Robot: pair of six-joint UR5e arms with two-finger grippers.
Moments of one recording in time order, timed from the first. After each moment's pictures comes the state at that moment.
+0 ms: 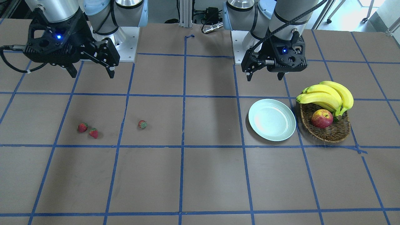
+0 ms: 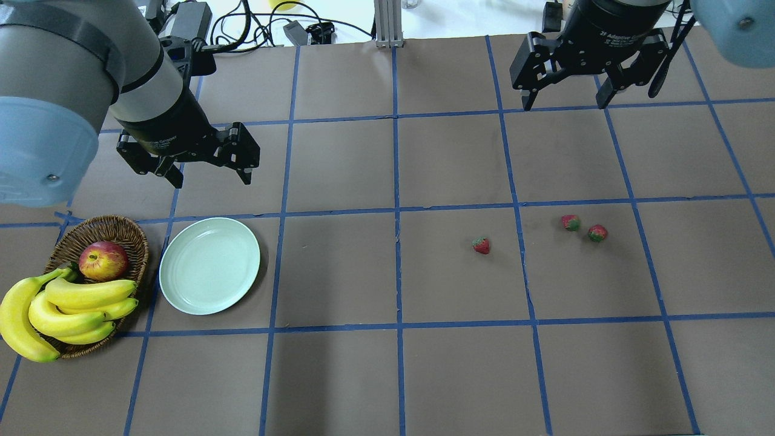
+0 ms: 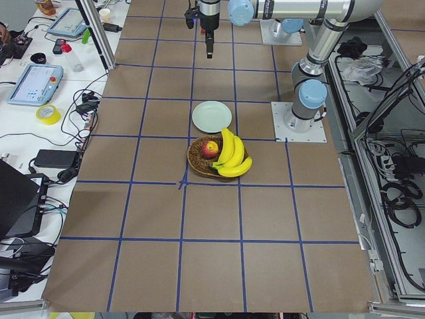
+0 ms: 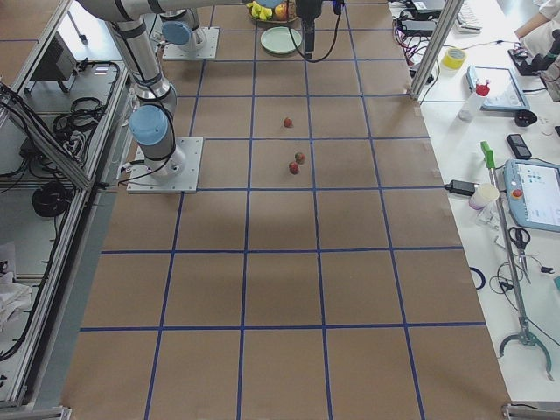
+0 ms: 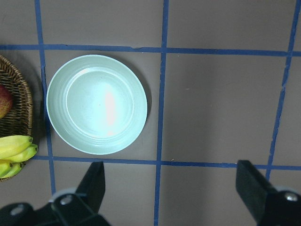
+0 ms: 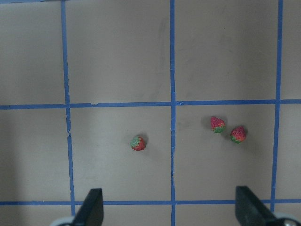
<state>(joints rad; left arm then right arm) -1.60 -1.50 -1.69 -1.51 1.61 -0.08 1.60 -1.55 1.45 -1.53 -1.55 0.04</state>
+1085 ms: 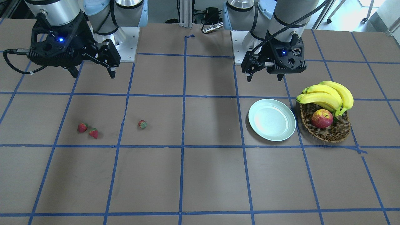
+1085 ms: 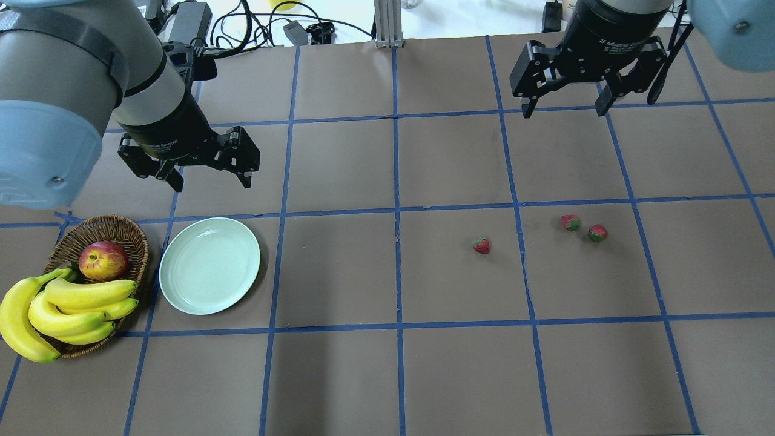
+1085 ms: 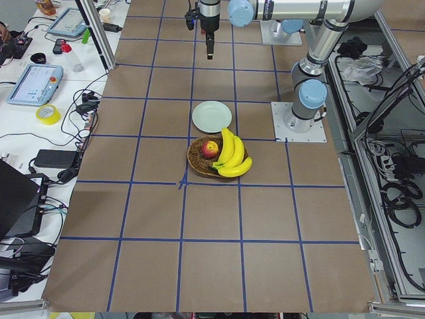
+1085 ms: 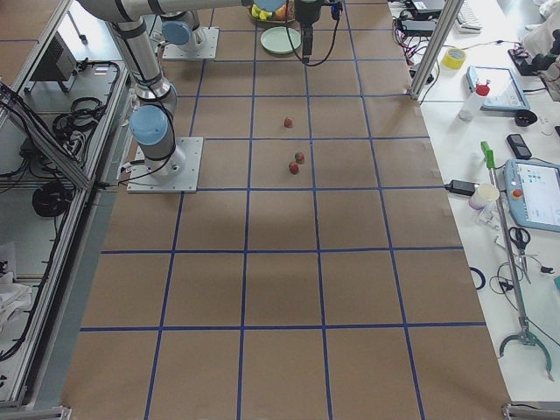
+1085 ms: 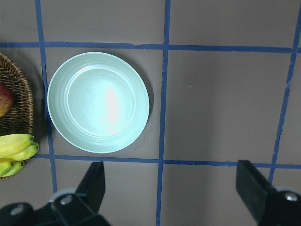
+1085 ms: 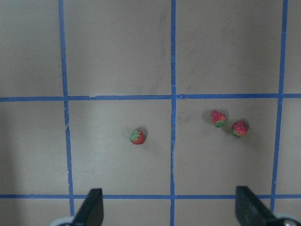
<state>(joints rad) -1.60 -1.51 -1.70 -1.51 1.61 -0.08 1.60 -1.54 1.46 -1.51 -1.55 0.03</state>
